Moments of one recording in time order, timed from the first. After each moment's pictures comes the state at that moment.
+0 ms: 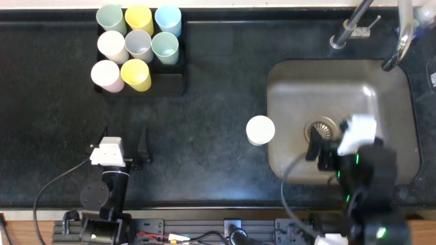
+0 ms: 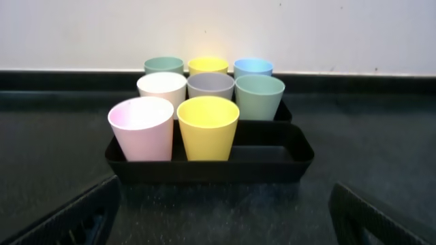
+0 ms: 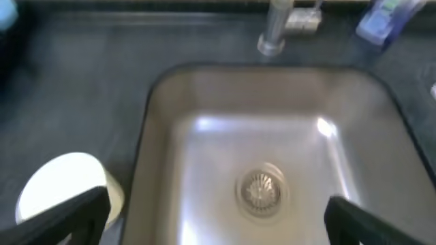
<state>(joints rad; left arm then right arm) -0.09 0.01 0.01 -0.08 -0.03 -0.04 0.02 0.63 0.86 -0.90 0.03 0.01</state>
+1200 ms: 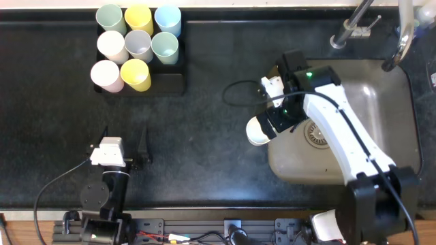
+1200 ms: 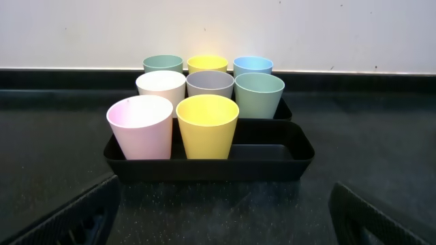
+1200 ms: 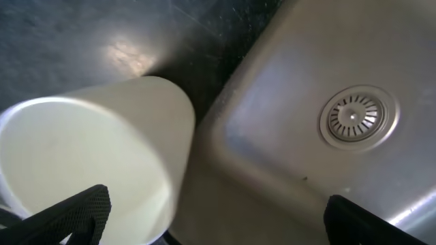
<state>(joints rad) -0.09 0.01 0.01 -0.08 -0.03 -0.04 0.27 1.66 1.29 -1.19 -0.09 -0.27</state>
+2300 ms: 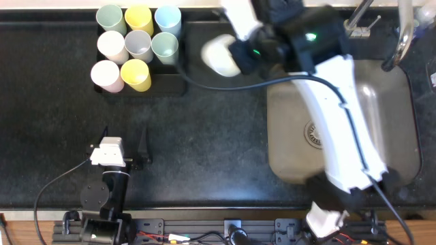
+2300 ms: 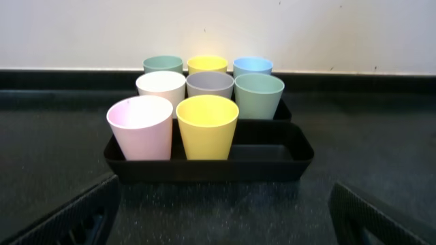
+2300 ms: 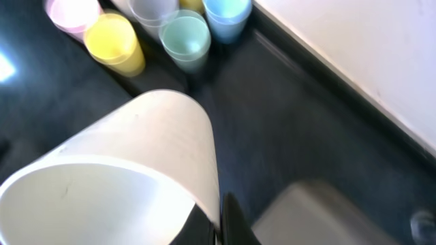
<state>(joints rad) -0.09 0.01 0.01 -0.08 -0.03 -0.04 0.50 1.95 2.48 -1.49 -0.10 -0.20</state>
